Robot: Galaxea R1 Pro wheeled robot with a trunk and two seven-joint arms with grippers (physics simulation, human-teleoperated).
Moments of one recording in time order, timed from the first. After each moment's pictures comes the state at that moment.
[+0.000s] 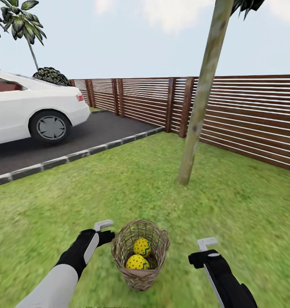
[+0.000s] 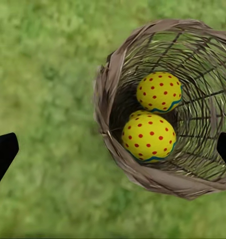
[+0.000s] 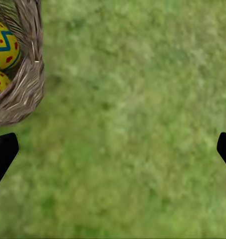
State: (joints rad) left arm -0.66 -0.08 0.12 -0.60 0.13 0.55 0.11; right arm -0.32 0.00 0.02 -1.08 0.18 0.68 -0.01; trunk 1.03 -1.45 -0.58
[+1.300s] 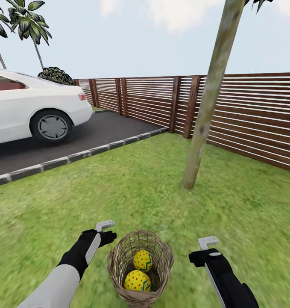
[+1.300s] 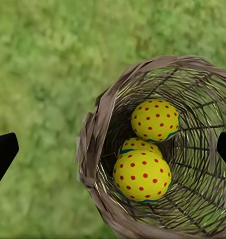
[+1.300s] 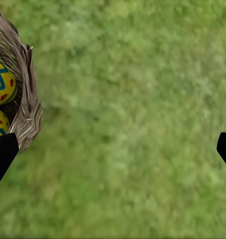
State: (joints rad) left arm -0.66 -0.10 0.12 -0.60 0.13 0.54 0.11; right arm -0.32 0.00 0.02 -1.10 0.17 0.67 0.00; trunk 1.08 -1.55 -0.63
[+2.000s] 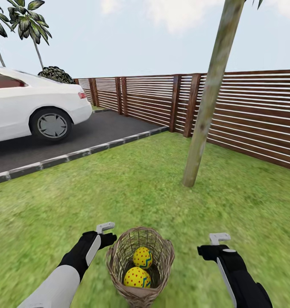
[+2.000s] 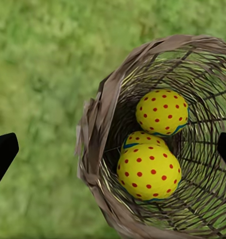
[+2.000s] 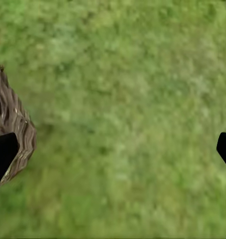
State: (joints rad) left arm -0.66 -0.10 0.12 -0.57 0.13 0.54 0.11; right arm -0.32 -0.02 -0.11 -1.16 0.16 0.67 0.06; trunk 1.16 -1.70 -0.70
